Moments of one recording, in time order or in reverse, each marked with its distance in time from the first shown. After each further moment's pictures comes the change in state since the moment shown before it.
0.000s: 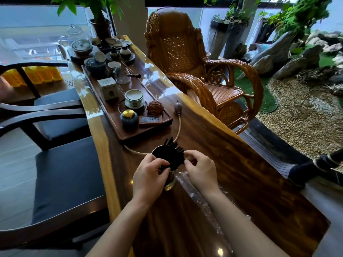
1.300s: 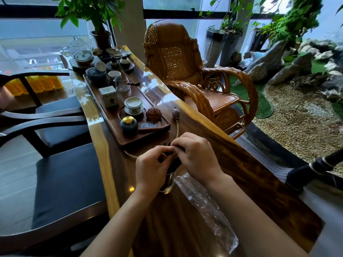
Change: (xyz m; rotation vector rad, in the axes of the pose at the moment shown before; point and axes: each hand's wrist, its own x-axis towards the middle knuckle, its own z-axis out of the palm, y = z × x) left_hand 0.015 0.036 -0.021 -0.206 0.183 0.247; right_hand 0.004 -0.077 -0.053 -0.188 -0.037 -0.608
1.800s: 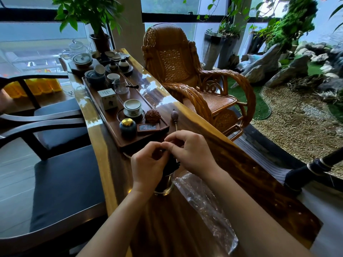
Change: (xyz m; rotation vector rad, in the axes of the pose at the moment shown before) left_hand 0.009 0.003 -0.003 -0.109 0.120 -0.022; right_hand 0.015 -0.002 -0.002 0.240 -0.035 0.174
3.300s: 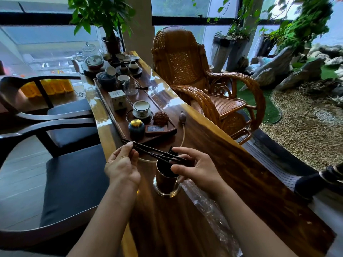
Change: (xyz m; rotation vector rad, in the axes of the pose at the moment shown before) left_hand 0.033 -0.004 -0.050 -0.899 0.661 -1.044; right_hand -0.032 0.031 0.022 0.787 -0.231 0.314
